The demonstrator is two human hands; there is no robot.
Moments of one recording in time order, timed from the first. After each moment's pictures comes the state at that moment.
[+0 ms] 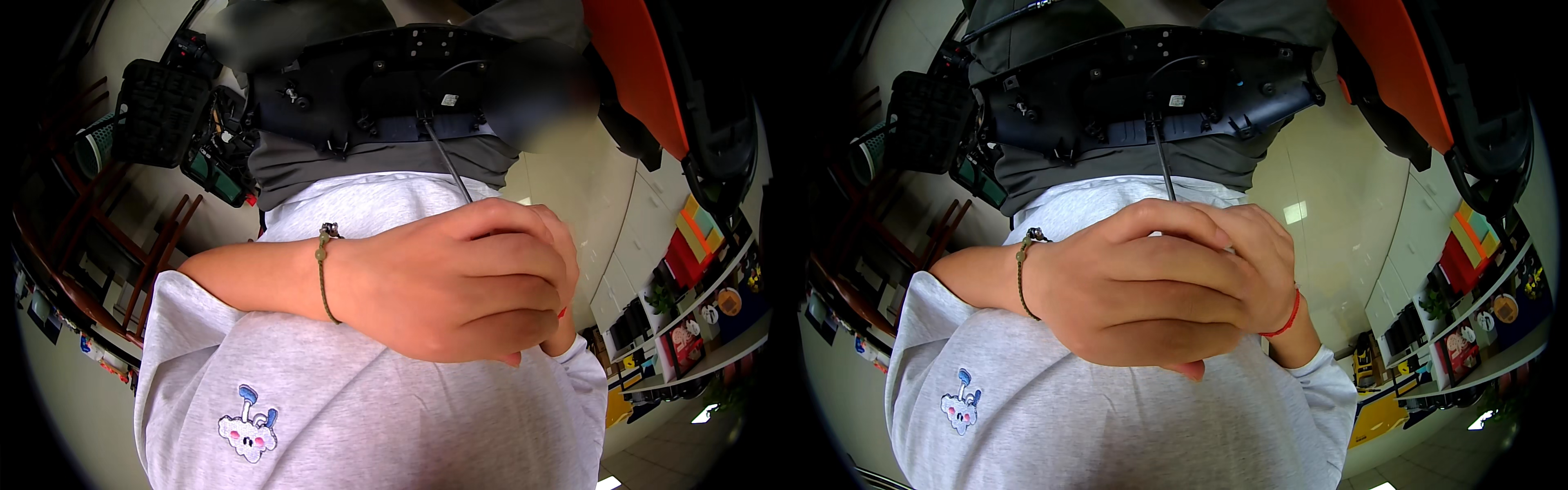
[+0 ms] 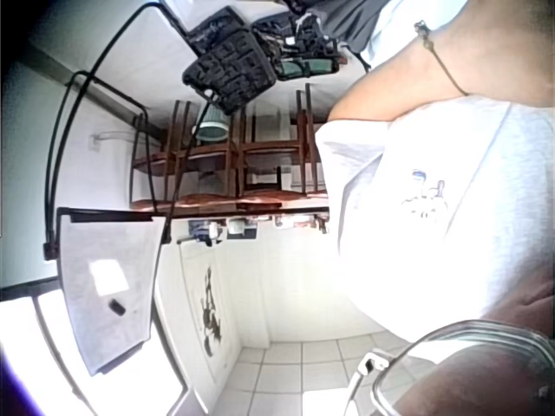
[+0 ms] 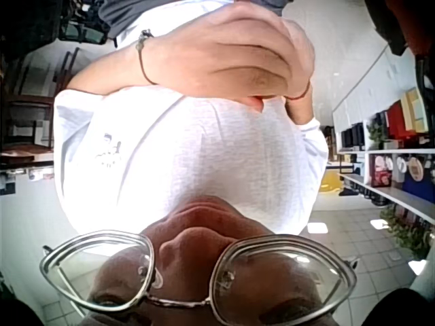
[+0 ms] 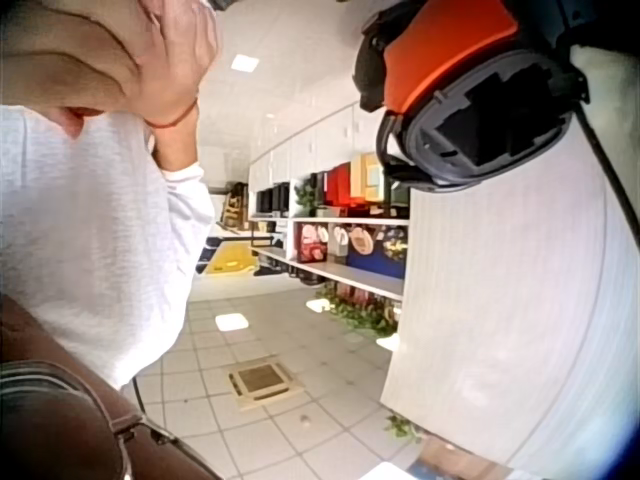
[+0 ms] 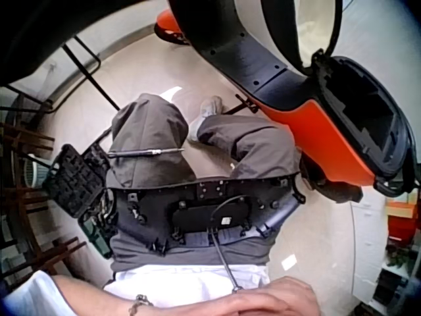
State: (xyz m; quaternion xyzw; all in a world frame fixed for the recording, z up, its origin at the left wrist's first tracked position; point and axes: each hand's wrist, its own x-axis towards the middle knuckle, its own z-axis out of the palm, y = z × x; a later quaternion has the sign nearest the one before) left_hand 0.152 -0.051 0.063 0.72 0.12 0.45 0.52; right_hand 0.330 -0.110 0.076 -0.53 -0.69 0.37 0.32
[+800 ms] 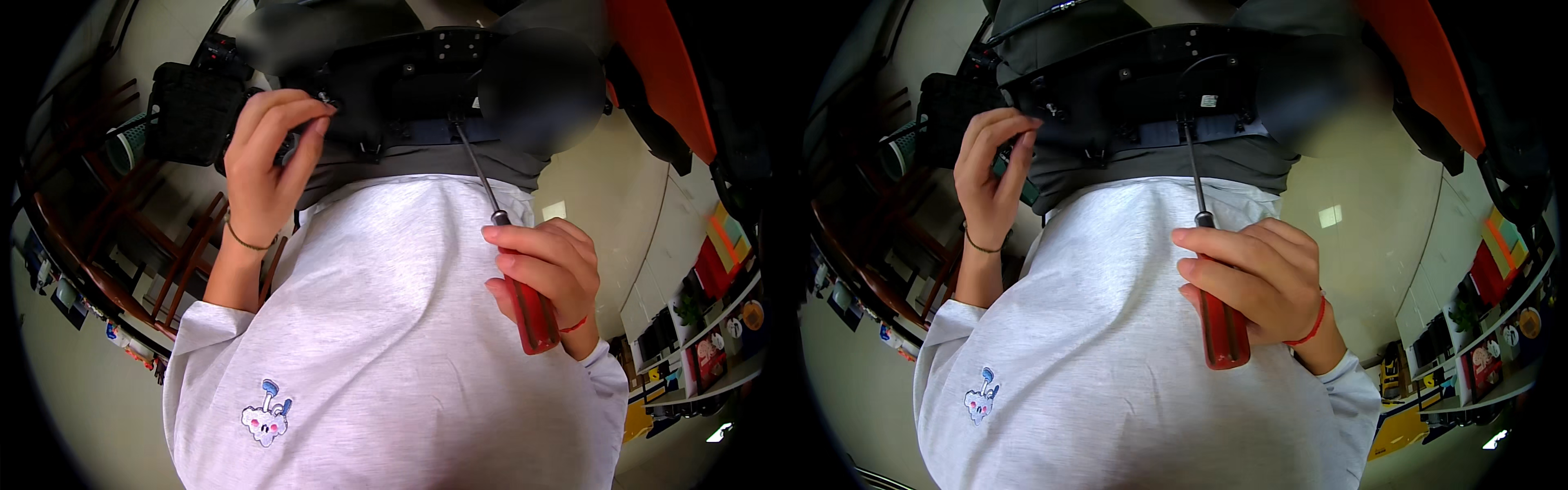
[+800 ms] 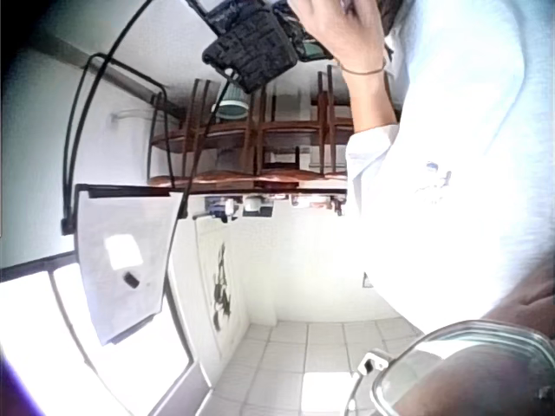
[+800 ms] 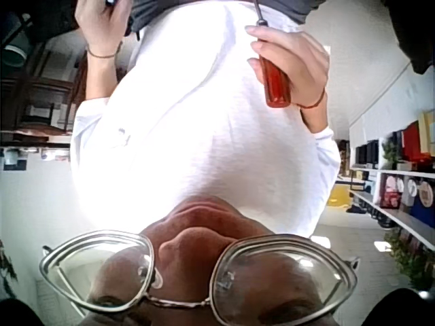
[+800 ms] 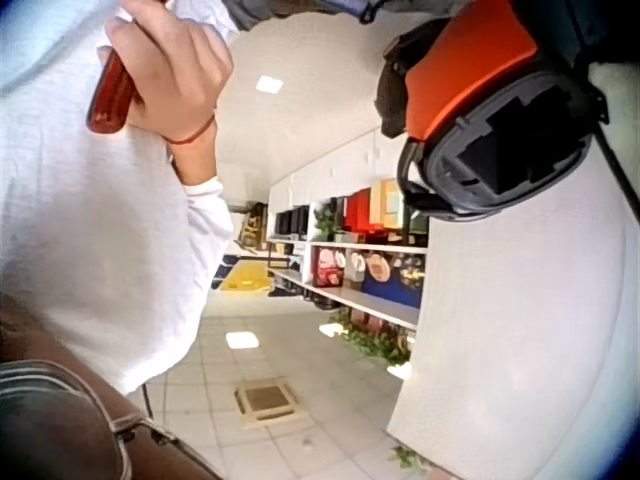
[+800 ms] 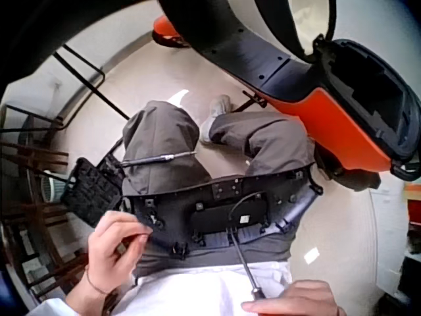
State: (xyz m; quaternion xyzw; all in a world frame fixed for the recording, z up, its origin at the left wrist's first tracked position) left_hand 0.023 -0.012 0.023 0.78 0.48 0.24 0.33; right_hand 0.327 -0.107 0.067 -0.44 -0.72 0.40 0.36
